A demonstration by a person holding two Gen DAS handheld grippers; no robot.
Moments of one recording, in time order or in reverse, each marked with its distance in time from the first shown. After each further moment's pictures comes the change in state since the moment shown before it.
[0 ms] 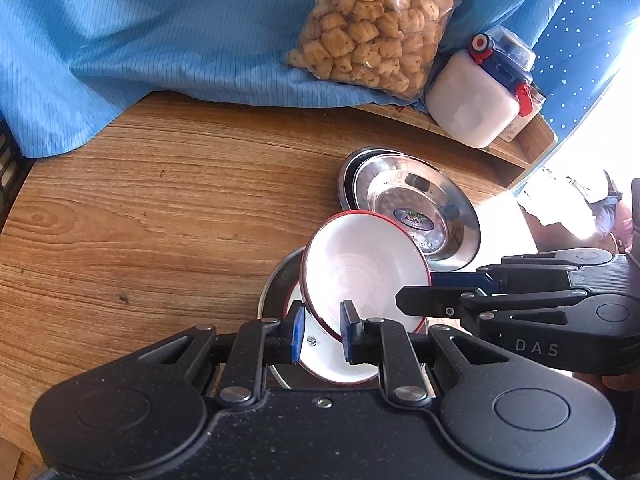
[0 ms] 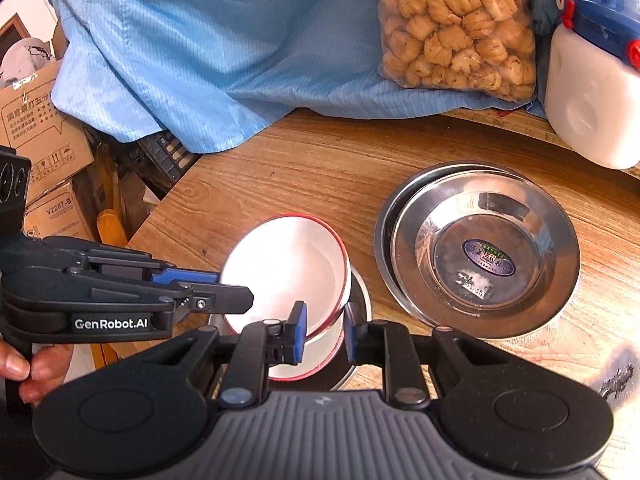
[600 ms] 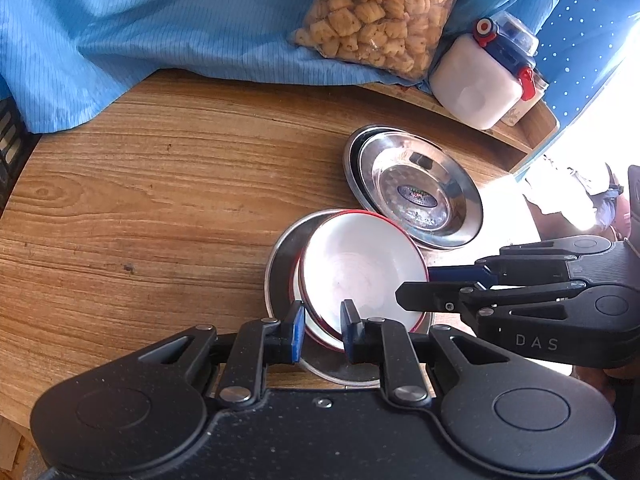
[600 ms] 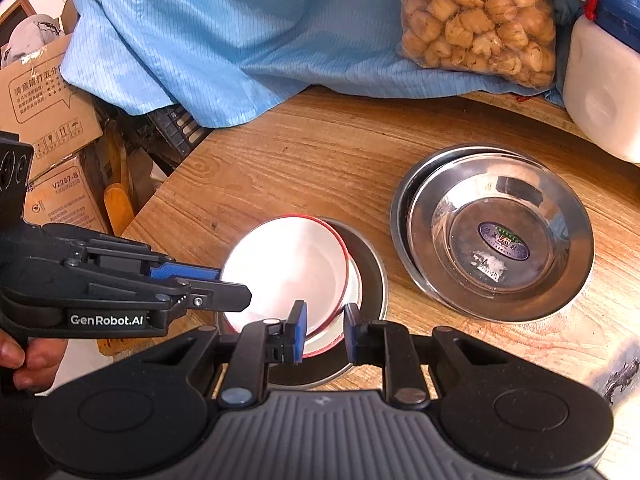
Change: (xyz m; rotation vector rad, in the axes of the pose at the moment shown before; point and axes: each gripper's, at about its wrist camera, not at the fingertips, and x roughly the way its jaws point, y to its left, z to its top) left arm -0.002 0.005 -0.012 -0.012 0.050 -0.002; right arm 0.006 0.007 -0.003 -0.031 0.063 0.015
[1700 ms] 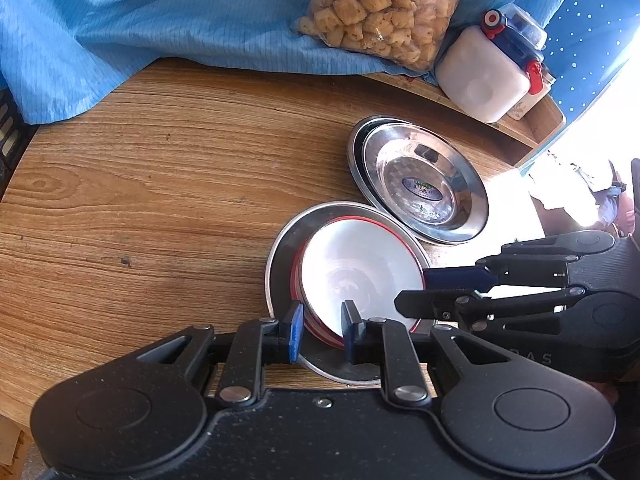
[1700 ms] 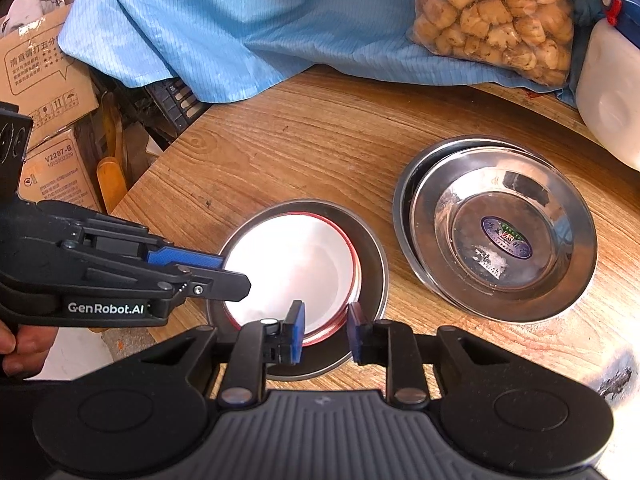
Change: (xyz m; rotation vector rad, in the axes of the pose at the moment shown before) left arm 0.008 -0.001 0.004 -0.016 0.027 0.004; right arm 0.008 0.008 0.004 -0.047 0.061 -0.029
